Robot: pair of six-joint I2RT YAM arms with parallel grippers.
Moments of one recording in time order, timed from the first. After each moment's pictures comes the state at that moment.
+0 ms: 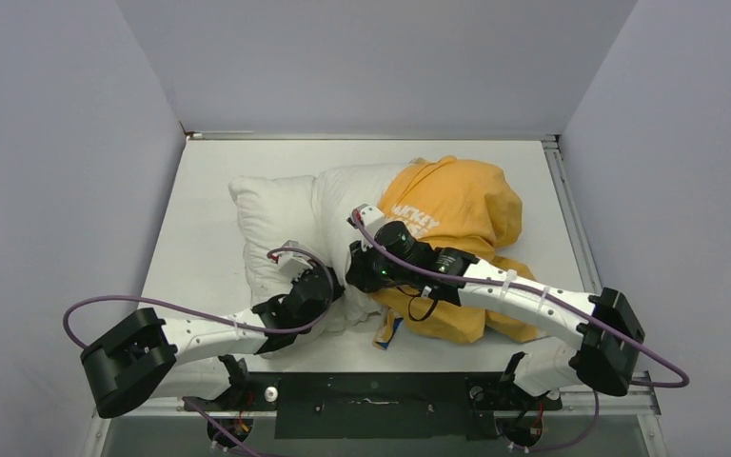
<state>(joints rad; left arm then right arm) -1.00 1.21 0.38 0.35 -0.63 -1.30 1.00 1.35 1.06 -0.32 -0.03 0.37</state>
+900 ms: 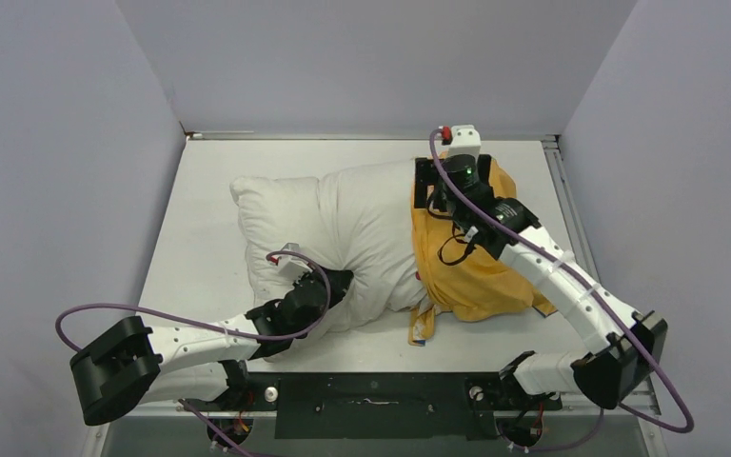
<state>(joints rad) -1.04 1.14 0.36 0.36 -0.62 -1.31 0.65 1.26 1.30 -0.52 0.51 0.26</state>
